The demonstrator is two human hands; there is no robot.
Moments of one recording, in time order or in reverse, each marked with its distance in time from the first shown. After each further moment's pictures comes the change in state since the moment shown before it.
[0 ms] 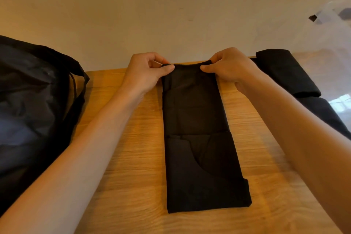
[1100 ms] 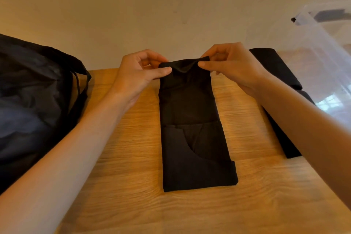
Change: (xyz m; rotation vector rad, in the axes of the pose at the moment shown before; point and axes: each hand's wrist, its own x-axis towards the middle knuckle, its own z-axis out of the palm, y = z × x) left_hand -0.033 0.008 -0.016 -0.289 -0.112 0.117; right_hand -0.038 0.015 -0.030 0.145 -0.096 -0.350
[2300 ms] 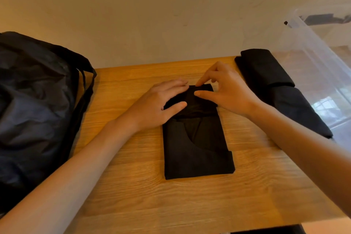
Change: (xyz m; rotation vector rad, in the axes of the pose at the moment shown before) left_hand -0.050 -0.033 0.011 0.800 -0.431 0.405; right_hand -0.042 0.025 0.027 -0.533 0.036 -0.258
